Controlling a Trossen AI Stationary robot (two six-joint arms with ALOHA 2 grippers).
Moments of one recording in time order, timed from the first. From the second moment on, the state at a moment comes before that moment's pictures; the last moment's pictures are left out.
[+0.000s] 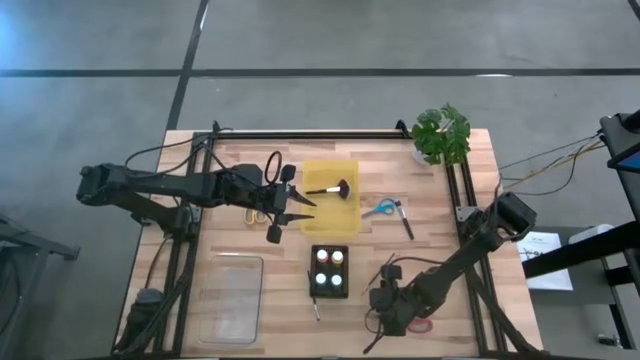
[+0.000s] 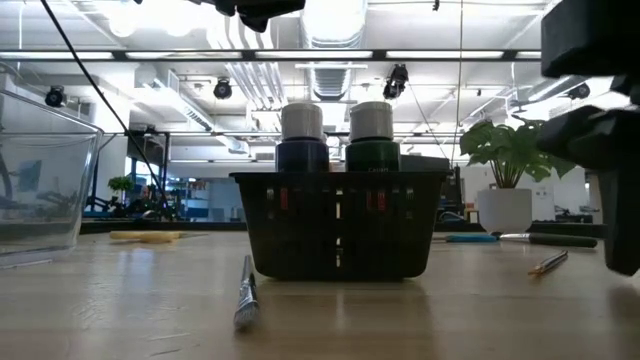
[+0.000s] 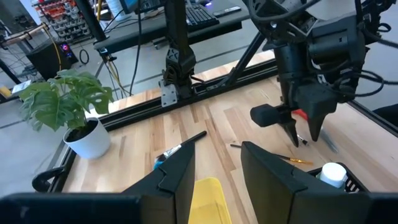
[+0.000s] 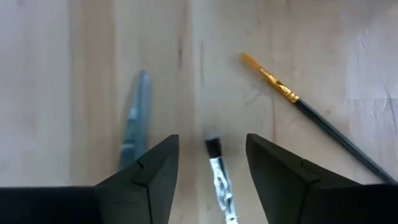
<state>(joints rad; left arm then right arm) 0.00 1.25 0.93 0.00 0.13 0.31 0.73 1.84 1.04 -0.45 0.27 0.74</state>
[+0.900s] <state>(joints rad) 0.00 1.25 0.93 0.00 0.13 0.31 0.72 1.86 1.04 -0.44 0.27 0.70</state>
